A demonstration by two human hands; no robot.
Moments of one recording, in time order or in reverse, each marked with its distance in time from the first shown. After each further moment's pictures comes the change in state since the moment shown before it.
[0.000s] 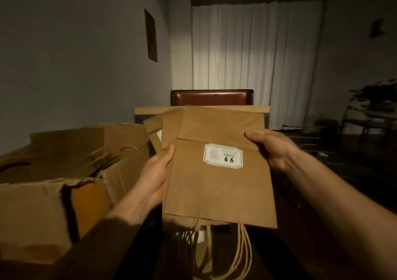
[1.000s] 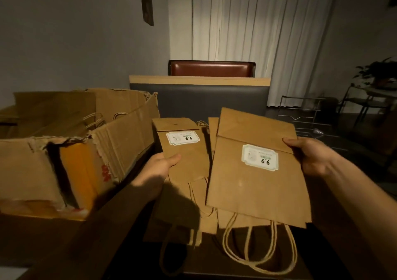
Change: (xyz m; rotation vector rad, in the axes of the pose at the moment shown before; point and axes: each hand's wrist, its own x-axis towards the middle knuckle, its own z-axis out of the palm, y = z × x) left_hand 0.003 -0.083 -0.022 0.291 0.053 -0.137; right_hand -0.027 0.054 -0.105 -0.005 0.120 0.295
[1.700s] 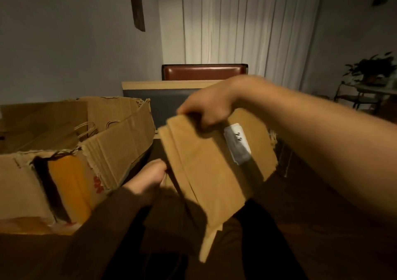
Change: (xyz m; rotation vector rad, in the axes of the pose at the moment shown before) left_hand -0.010 0.014 -0.004 0.145 -0.082 -0.051; right_hand -0.075 -0.104 0.194 -1.831 -0.748 -0.732
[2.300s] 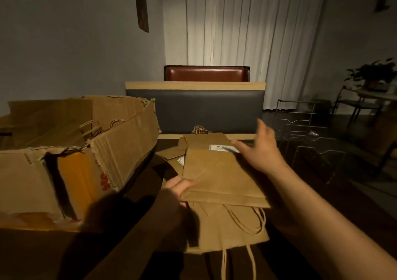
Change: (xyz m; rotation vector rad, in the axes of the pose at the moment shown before) left_hand -0.018 -0.056 0.033 0.046 0.000 0.159; right_hand -0.011 0.057 0.159 0.648 0.854 0.790
